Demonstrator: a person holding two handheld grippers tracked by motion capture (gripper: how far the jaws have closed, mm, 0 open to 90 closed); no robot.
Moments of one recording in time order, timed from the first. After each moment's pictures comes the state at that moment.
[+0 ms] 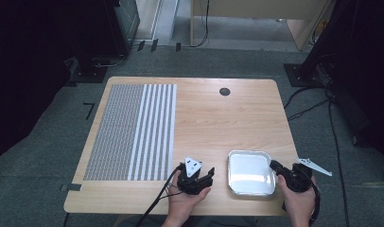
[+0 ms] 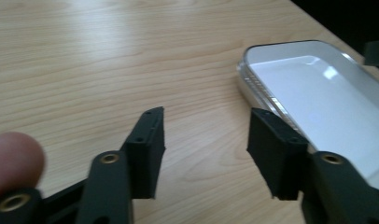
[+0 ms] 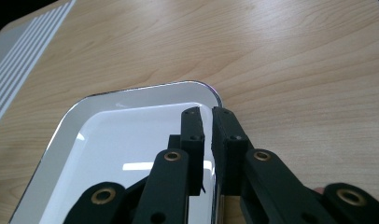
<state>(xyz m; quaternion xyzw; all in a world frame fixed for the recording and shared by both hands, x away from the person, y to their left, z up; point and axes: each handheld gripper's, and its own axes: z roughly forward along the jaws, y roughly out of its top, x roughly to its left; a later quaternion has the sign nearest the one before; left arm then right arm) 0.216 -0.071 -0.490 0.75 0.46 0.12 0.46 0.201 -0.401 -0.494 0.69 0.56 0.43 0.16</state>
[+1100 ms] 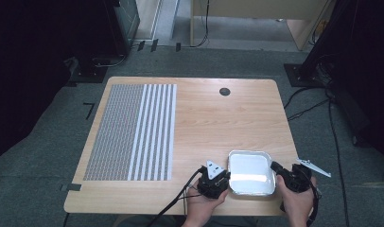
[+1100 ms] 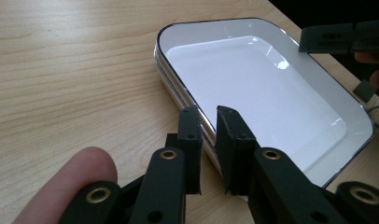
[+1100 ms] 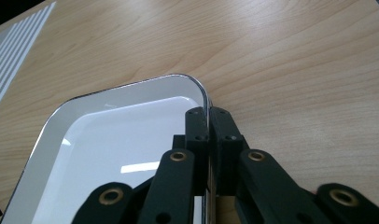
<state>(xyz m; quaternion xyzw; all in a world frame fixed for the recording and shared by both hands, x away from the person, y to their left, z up) 0.208 -0.120 -0.498 0.77 0.44 0.06 0.46 0.201 -0.400 -0.500 0.71 0.54 0.42 0.16</state>
